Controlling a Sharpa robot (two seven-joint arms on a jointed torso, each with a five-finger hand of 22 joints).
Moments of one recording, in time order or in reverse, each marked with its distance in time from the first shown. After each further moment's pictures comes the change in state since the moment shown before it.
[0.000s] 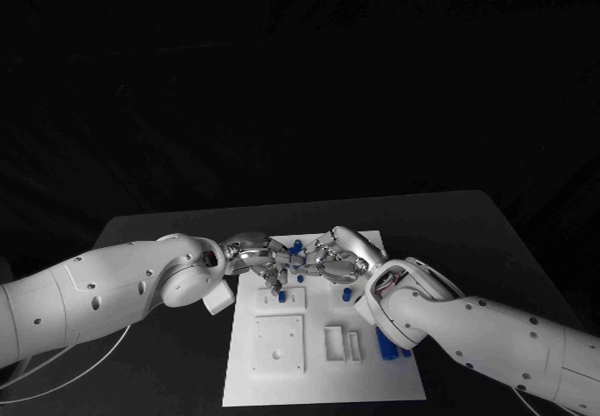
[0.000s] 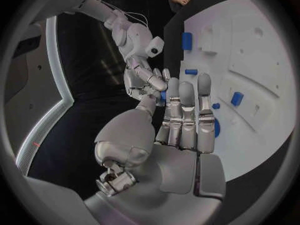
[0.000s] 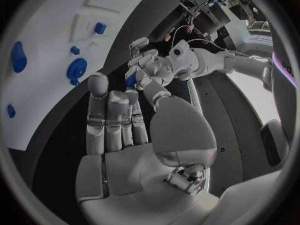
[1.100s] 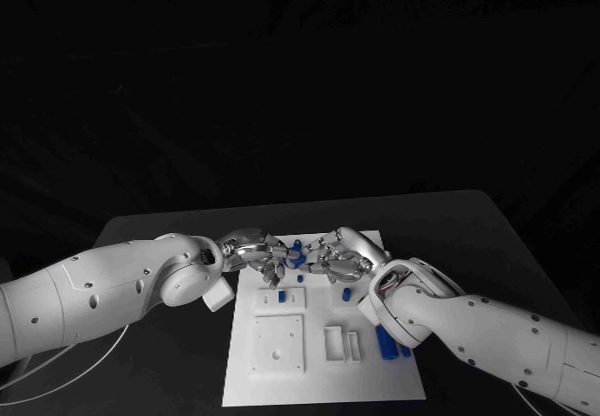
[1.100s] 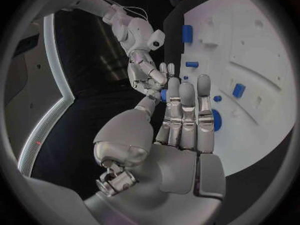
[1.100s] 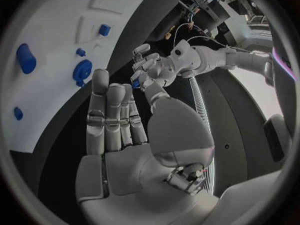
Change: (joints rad) left arm 0.001 -0.004 0.001 -0.004 0.016 -0.045 0.010; left_hand -0.028 -0.024 0.077 0.023 0.050 0.015 0.014 -0.001 0.018 0.007 0.000 0.005 0.002 -0.004 -0.004 0.012 0.003 0.000 -0.041 -0.009 0.097 0.000; right arm -0.002 -0.008 -0.001 -0.020 0.057 0.017 0.016; right_hand 0.000 -0.004 -0.220 0.080 0.125 -0.174 0.049 0.005 -0.014 -0.119 0.045 -0.041 -0.251 -0.095 0.044 -0.102 -0.149 0.016 -0.003 0.036 -0.246 -0.041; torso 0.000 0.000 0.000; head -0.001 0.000
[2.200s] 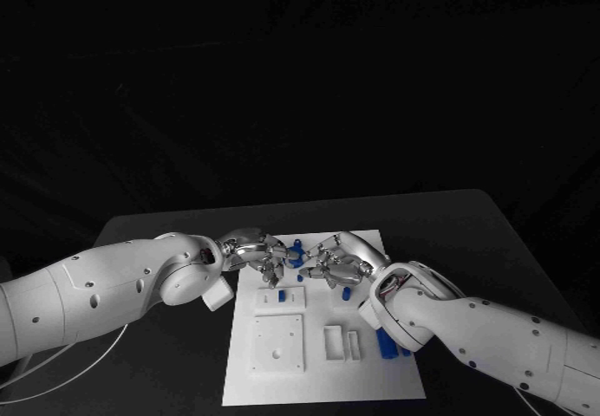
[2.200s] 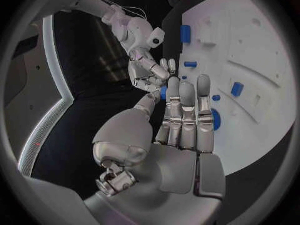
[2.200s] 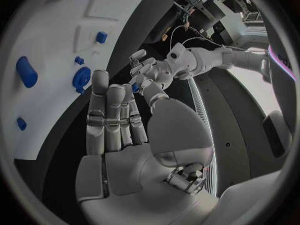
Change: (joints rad) left arm 0.000 0.002 -0.001 -0.008 -0.012 0.004 0.000; left_hand -0.002 -0.010 0.014 -0.014 -0.008 0.009 0.002 -0.007 0.001 0.004 0.004 0.000 -0.001 -0.004 -0.003 0.000 0.000 0.000 -0.004 -0.004 0.012 0.000; right arm -0.014 -0.004 0.001 0.001 0.026 0.029 0.033; right_hand -0.010 0.010 0.050 -0.044 0.041 0.084 -0.028 -0.006 0.000 0.002 -0.009 0.019 -0.007 0.004 -0.004 0.015 0.000 0.000 0.004 -0.004 0.000 0.040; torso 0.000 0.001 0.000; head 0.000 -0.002
